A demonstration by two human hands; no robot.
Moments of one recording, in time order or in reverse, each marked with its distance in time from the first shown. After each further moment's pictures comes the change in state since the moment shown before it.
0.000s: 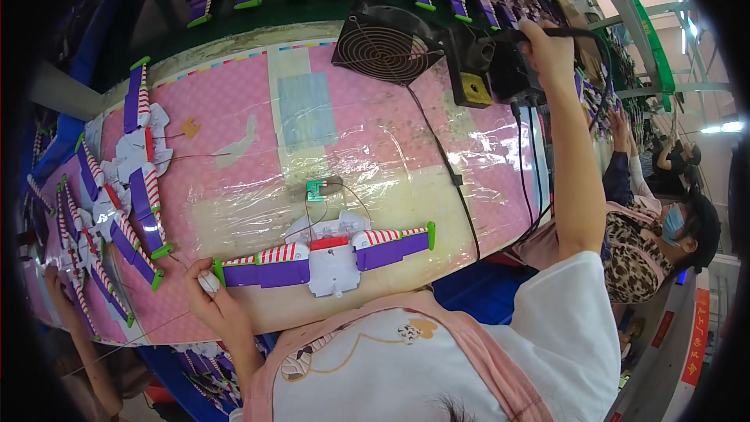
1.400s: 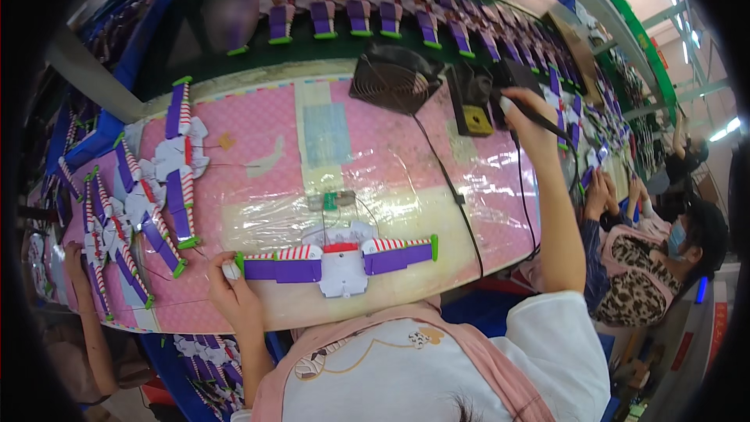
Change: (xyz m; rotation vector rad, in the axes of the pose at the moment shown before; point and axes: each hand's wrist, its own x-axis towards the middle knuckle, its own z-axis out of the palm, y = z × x) left_hand -0.001 0.013 -0.002 0.001 0.001 0.121; right_hand -0.077 0.012 -0.015 0.005 -0.245 -0.162
